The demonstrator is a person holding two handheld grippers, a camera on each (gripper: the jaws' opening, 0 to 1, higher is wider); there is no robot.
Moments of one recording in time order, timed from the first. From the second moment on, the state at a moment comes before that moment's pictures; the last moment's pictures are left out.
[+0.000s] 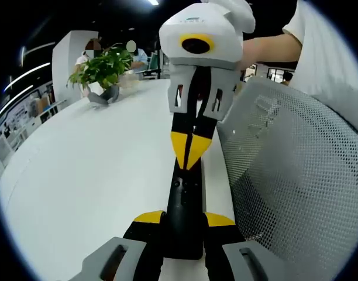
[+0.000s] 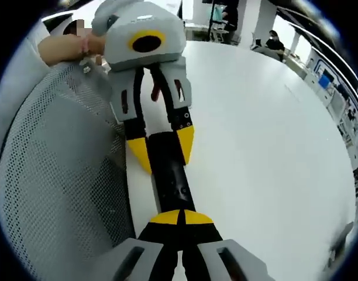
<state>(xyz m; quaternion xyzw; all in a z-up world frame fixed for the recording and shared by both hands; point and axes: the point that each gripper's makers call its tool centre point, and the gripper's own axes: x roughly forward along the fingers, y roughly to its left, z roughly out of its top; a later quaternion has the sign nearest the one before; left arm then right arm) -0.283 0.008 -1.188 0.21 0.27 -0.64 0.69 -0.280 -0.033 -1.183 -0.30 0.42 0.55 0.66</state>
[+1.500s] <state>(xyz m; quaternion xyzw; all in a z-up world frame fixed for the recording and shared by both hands) -0.284 0.009 -1.188 0.21 0.25 -0.64 0.70 -0.287 -0.021 -1.181 -0.32 0.36 0.50 0.72</state>
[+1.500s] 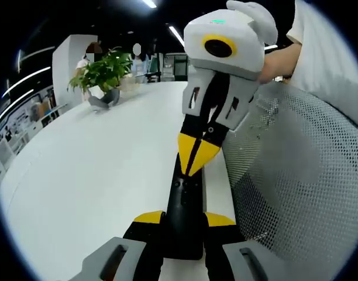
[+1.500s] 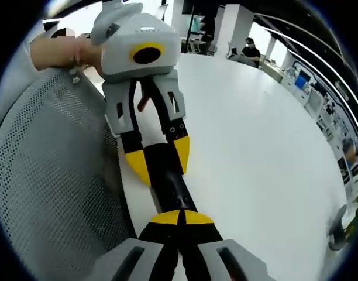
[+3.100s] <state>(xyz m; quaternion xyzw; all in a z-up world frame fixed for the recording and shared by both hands) -0.285 0.006 -1.188 0.21 0.25 -0.64 0.70 -0.299 -0.007 -1.184 -0.39 0.35 0.56 0.63</state>
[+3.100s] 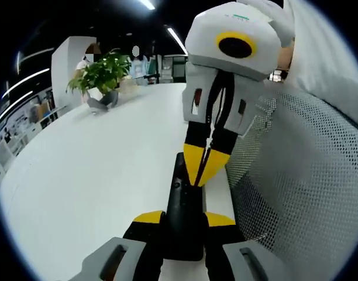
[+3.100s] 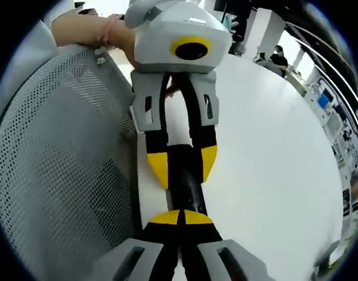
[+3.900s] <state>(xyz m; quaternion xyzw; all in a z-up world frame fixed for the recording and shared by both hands) -0.281 0.006 -1.188 0.22 0.25 -0.63 0.70 -0.293 -0.007 -1.187 -0.54 0.23 0.55 0.59</state>
